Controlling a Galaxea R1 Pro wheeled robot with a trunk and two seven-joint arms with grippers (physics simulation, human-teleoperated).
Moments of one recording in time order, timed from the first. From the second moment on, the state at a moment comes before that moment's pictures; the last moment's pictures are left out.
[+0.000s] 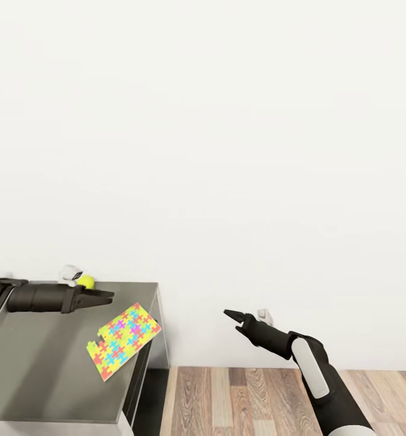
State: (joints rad) left arm -0.59 0.52 0.06 -1.36 0.14 1.02 -1.57; right arm -0.42 0.03 -0.08 -1.08 -0.75 0.82 0.39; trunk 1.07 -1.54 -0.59
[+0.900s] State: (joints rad) left arm -0.55 0.53 0.07 -1.44 0.40 1.04 -1.57; right arm -0.43 0.09 0.06 -1.09 -0.74 0.82 0.44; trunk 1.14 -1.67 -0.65
